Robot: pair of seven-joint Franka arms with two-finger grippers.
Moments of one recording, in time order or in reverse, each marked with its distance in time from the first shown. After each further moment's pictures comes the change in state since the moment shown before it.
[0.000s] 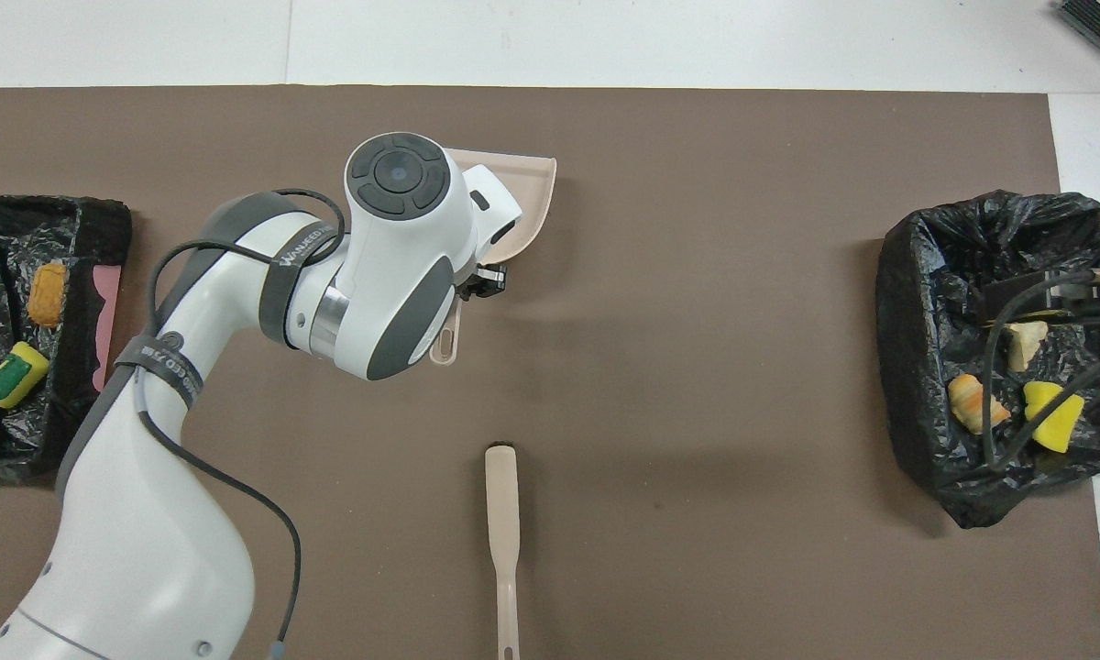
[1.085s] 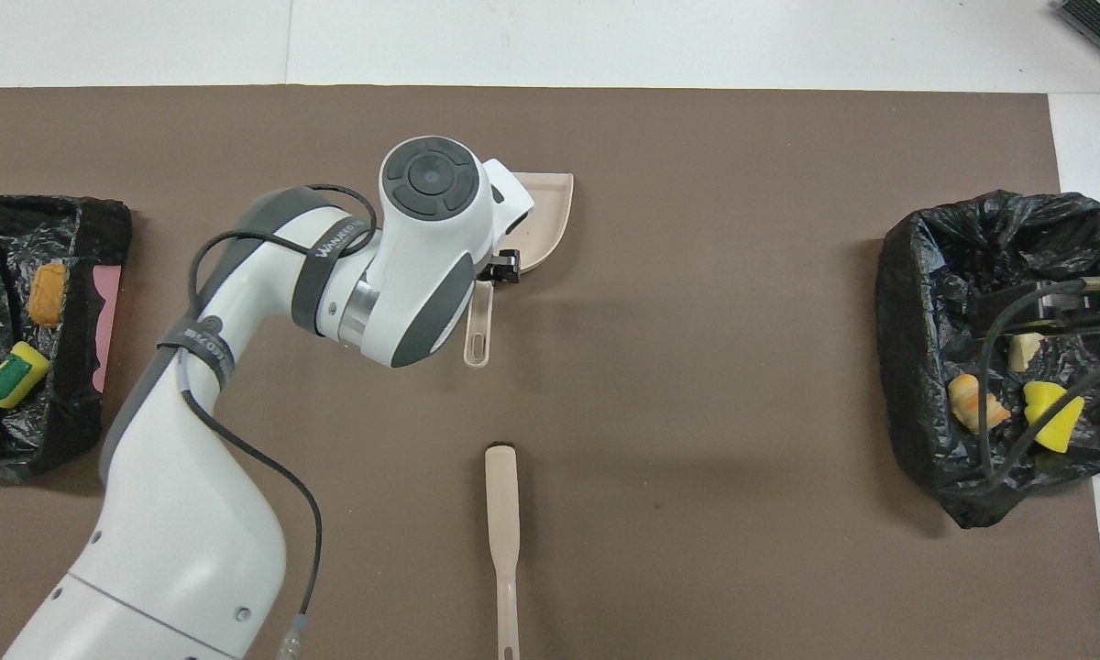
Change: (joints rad) left arm 0.006 0.014 0.035 0.041 0.039 0.032 -0.006; right arm 0.001 0.000 0.003 0.005 0.005 -0.052 0.002
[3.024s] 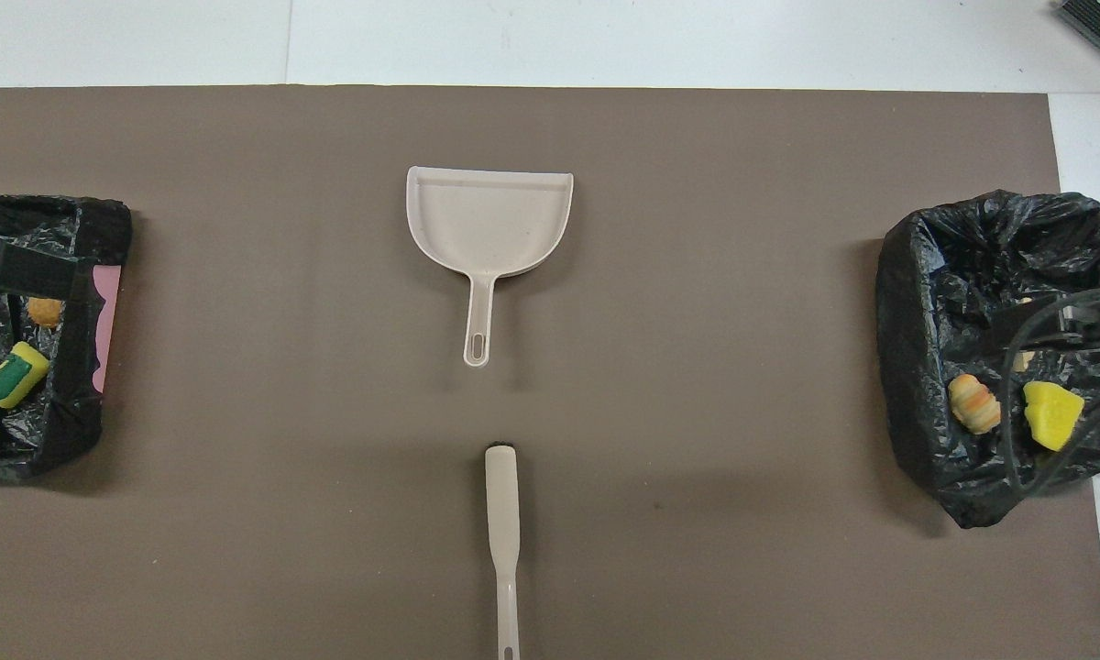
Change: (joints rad) left arm 0.388 -0.490 0.011 0.035 -0.065 -0.523 0.484; right arm -0.009 0.000 -0.015 0.019 0.045 -0.064 0.001
